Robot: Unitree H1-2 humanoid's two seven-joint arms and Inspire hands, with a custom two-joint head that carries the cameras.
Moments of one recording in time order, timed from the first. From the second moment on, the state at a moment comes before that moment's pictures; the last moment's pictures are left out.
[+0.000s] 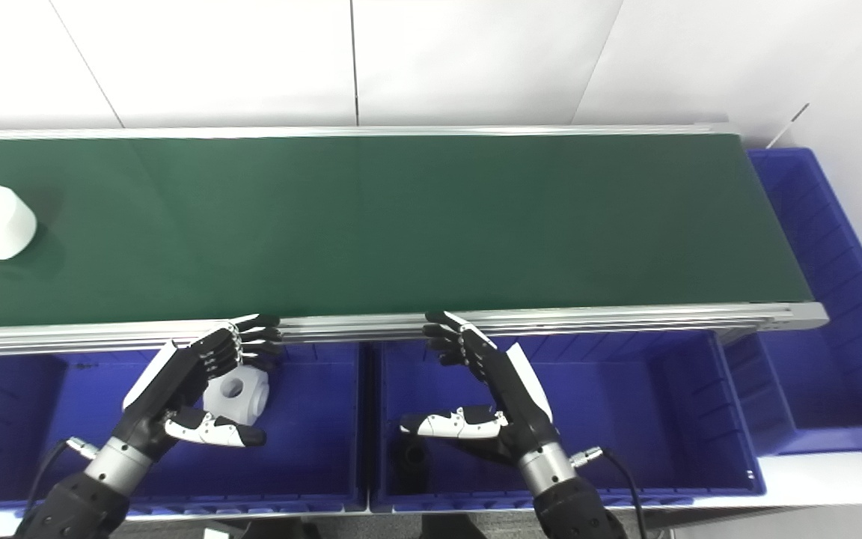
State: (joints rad) left arm 0.18 0.22 -0.18 0.18 -0.03 -0.44 -0.39; right arm 0.36 -0.14 0.19 -0.11 -0.13 -0.14 0.13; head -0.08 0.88
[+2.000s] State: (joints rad) left arm 0.08 0.15 -0.04 -0.06 0.00 -0.44 -0.29; right arm 0.31 -0.18 0.17 0.22 -0.12 -0.41 0.10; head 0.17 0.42
